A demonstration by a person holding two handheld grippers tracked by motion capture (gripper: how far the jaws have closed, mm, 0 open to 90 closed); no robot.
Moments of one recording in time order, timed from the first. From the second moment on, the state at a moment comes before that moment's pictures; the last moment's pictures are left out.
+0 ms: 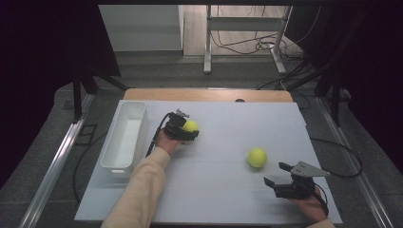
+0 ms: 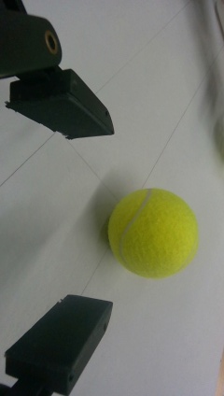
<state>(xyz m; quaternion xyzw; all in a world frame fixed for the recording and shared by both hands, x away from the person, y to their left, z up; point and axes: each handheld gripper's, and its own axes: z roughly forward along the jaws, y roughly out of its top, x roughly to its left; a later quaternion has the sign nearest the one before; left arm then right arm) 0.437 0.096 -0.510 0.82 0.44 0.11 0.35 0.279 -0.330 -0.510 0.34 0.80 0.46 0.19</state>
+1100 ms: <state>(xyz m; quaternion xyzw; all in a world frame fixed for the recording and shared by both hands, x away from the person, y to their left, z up) 0.401 0.110 -0.480 0.80 0.41 0.12 0.41 0.278 -0.329 -0.509 0.34 0.80 0.46 0.20</state>
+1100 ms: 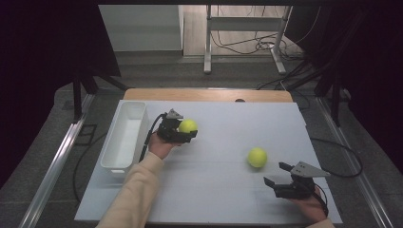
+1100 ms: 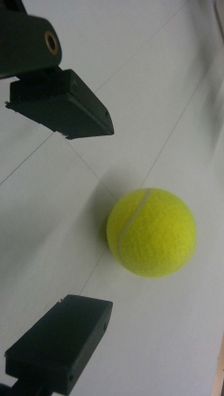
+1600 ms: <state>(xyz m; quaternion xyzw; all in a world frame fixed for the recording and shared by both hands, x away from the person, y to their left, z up) 0.391 0.119 -0.469 0.80 0.40 0.12 0.44 0.277 -0.329 -0.509 0.34 0.80 0.46 0.20</state>
